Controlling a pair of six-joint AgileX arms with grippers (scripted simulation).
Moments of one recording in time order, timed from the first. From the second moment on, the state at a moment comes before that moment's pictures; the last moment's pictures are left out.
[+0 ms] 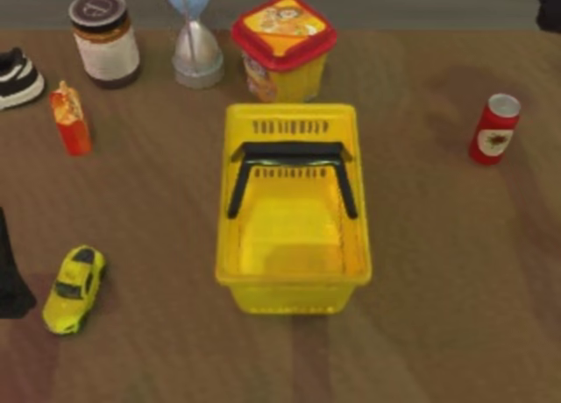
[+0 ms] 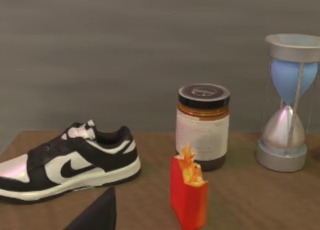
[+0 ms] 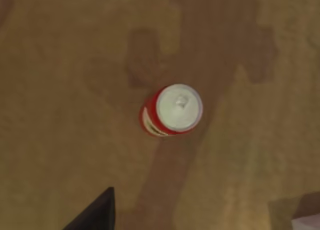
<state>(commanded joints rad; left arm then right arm) 0.00 0.00 0.00 0.00 0.00 0.00 0.11 1.83 1.88 -1.10 -0.02 -0.42</state>
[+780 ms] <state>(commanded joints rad) 0.00 0.00 0.00 0.00 0.00 0.00 0.12 2.76 2.84 -1.64 0.01 -0.62</state>
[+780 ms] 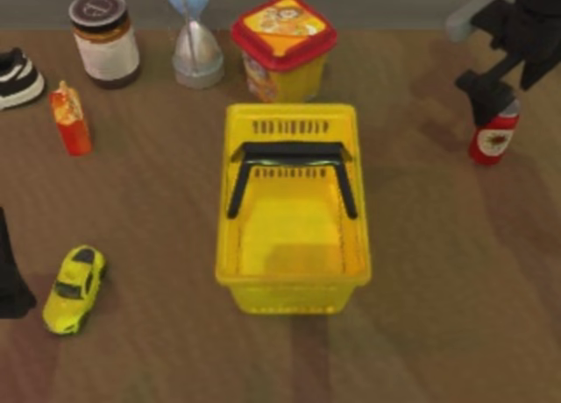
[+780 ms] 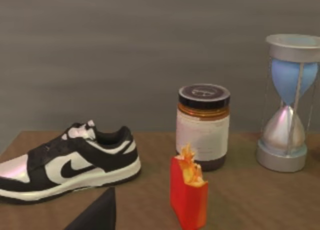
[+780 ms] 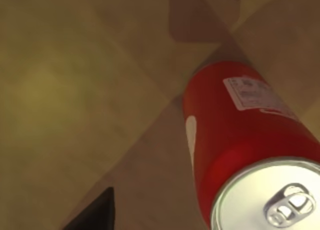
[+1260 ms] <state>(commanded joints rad) 0.00 0.00 0.00 0.00 0.00 0.00 0.12 2.78 2.84 -1.63 0.01 -0.62</state>
